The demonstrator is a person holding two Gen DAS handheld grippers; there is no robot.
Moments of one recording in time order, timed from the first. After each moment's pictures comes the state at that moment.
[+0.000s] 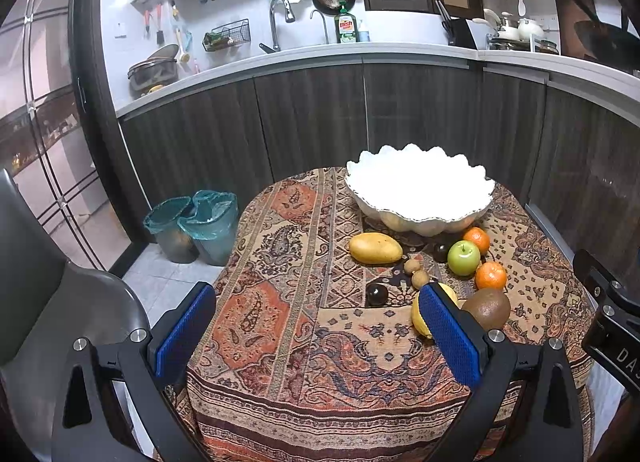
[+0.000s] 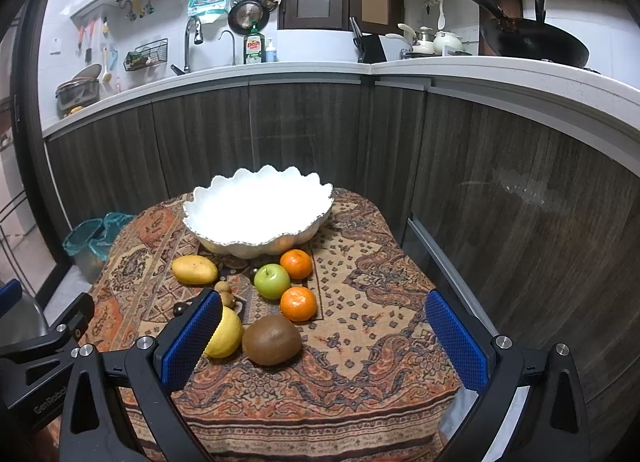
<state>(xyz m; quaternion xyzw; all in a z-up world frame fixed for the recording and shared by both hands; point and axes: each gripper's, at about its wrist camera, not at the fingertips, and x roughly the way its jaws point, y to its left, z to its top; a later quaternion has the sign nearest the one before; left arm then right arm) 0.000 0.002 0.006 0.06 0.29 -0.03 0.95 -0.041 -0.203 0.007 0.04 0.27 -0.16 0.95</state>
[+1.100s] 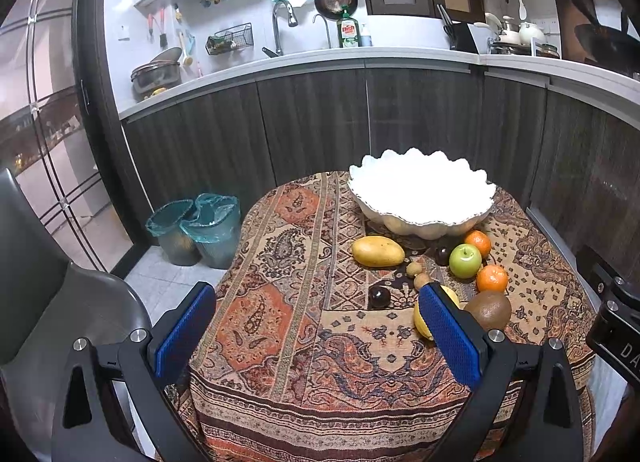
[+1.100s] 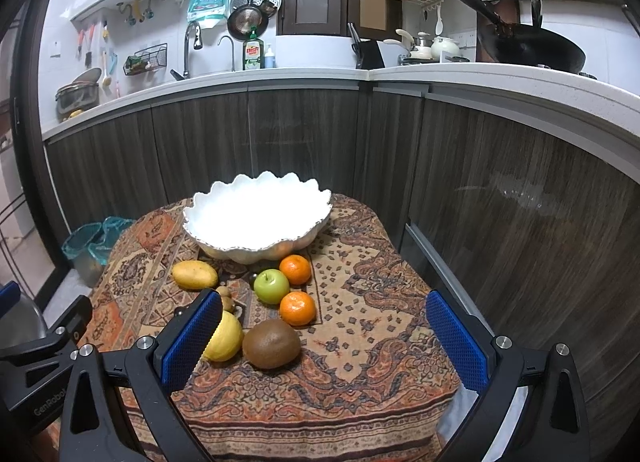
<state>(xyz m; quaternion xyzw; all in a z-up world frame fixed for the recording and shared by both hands) -0.004 0.006 0.008 0.07 0.28 -0.02 0.96 -0.046 -0.201 0.010 0.04 0.26 -0.17 0.95</state>
